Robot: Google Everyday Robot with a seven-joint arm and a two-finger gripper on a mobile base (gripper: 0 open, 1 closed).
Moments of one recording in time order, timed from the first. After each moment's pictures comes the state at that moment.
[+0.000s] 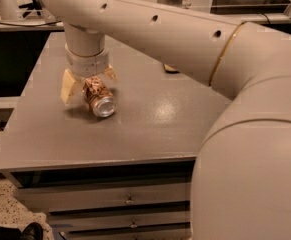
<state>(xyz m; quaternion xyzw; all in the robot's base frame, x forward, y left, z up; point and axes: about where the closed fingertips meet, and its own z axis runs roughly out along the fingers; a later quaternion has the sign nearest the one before) 0.588 0.143 0.839 -0.32 0.94 0.04 0.09</state>
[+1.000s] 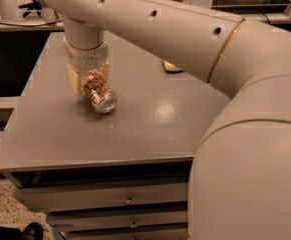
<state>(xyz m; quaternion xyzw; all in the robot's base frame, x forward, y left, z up) 0.601 0.142 0.855 -0.32 0.94 0.04 0.12</state>
